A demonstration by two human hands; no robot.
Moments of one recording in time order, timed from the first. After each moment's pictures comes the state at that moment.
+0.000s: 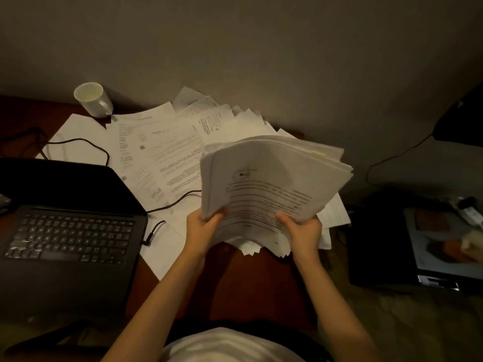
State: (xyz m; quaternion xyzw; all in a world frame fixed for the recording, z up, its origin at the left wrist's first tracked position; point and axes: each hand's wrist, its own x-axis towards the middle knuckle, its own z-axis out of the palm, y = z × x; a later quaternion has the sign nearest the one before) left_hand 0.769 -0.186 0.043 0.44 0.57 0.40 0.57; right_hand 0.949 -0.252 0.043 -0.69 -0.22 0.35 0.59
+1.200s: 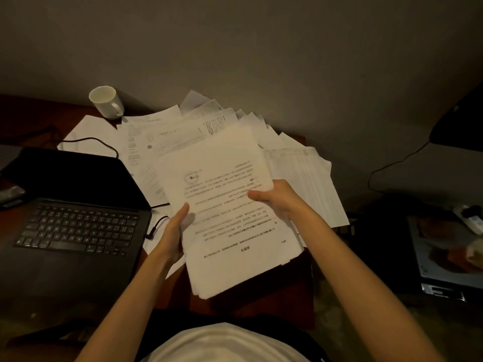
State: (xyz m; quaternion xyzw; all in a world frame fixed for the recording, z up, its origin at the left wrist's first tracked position) left_hand 0.712 -0.190 0.039 0.24 0.51 0.34 0.76; right_hand 0.954 -0.180 0.081 -0.62 -0.29 0.62 0.38
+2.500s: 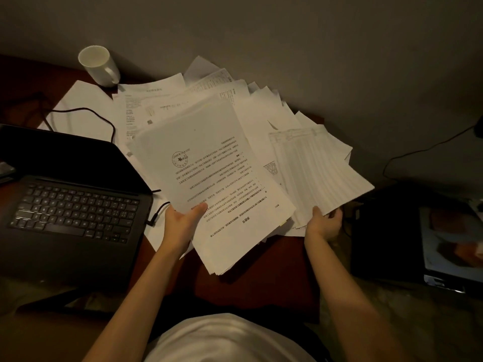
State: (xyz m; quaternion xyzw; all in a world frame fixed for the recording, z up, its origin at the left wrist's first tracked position) left_hand 0.722 -0.183 0.022 0.35 0.55 0.44 0.62; right_hand 1.002 -0.222 -0.065 -0.85 0.03 0.20 0.49
